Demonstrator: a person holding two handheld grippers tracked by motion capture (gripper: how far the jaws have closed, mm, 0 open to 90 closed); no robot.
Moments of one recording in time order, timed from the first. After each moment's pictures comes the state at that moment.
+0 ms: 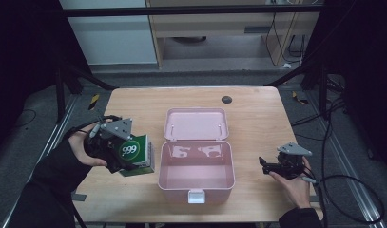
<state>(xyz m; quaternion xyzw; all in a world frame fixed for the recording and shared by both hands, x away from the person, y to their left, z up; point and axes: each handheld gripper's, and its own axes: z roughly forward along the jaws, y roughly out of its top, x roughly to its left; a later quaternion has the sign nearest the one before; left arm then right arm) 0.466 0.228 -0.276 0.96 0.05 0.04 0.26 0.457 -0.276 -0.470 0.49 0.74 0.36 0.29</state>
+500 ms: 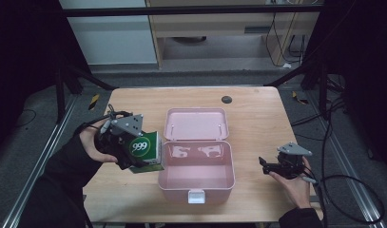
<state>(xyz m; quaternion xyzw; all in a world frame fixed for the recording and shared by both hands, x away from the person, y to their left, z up) 0.469 0.202 -0.269 0.96 0.03 0.04 0.27 0.457 -0.276 -0.470 0.49 0.74 0.36 0.29</state>
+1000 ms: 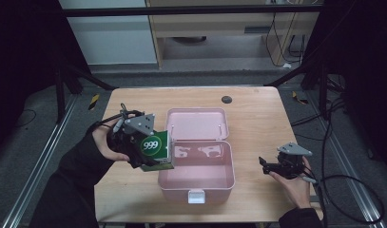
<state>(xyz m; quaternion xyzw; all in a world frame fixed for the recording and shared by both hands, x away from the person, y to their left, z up) 0.475 0.177 -0.273 0.96 0.02 0.05 0.28 0.457 -0.276 -0.469 0.49 0.74 0.36 0.29</state>
